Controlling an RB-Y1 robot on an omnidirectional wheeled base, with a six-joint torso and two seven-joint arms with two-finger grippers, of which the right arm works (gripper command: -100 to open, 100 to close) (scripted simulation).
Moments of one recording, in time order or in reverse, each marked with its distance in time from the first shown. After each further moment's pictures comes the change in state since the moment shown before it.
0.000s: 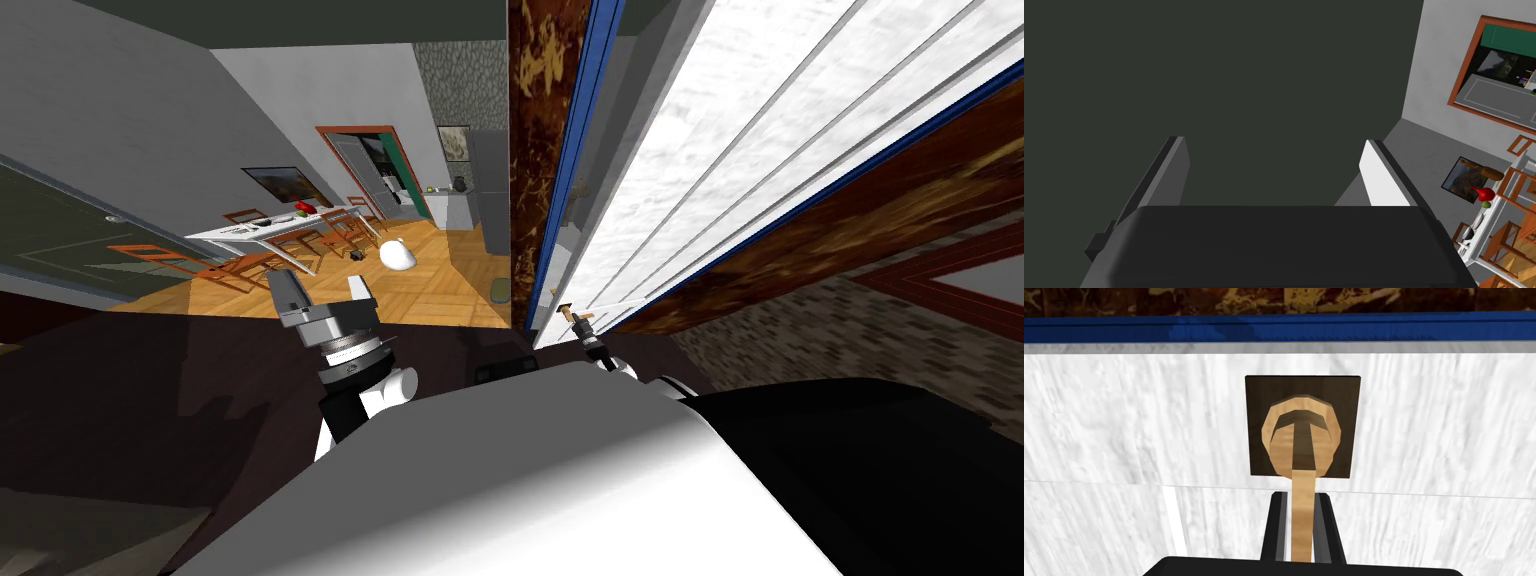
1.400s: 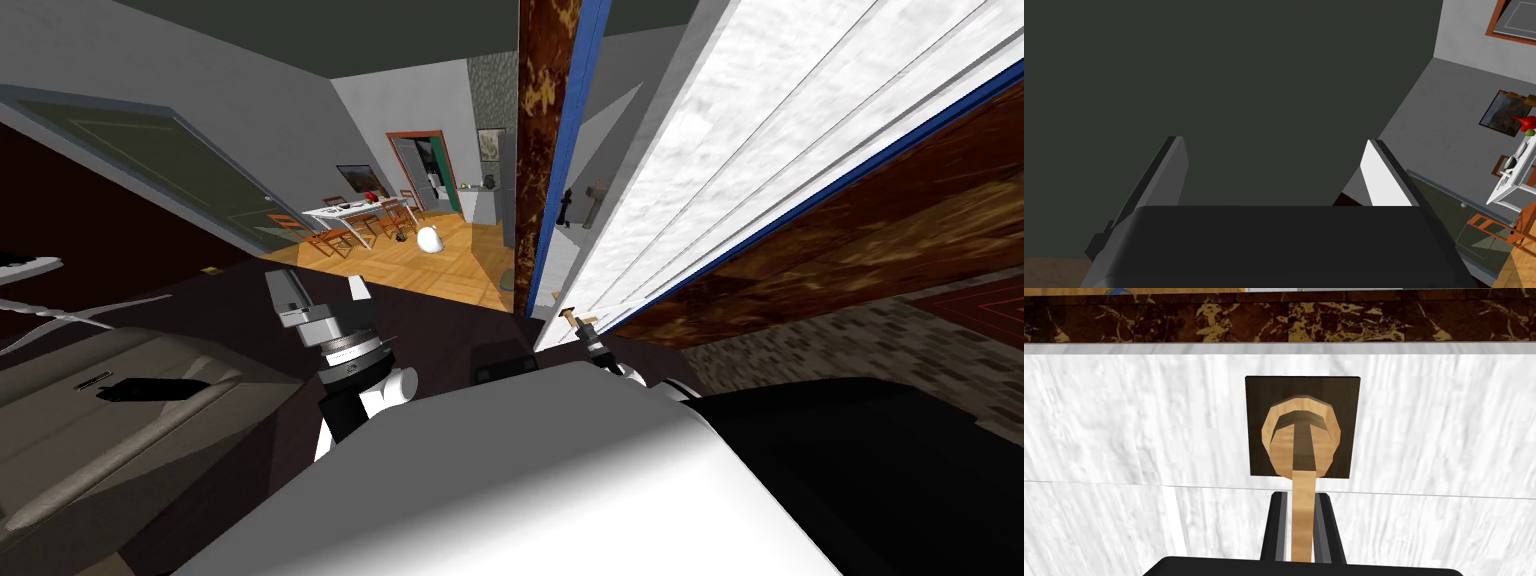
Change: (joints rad) arm 0.028 -0.018 0.009 0.052 0.025 -0.098 -0.033
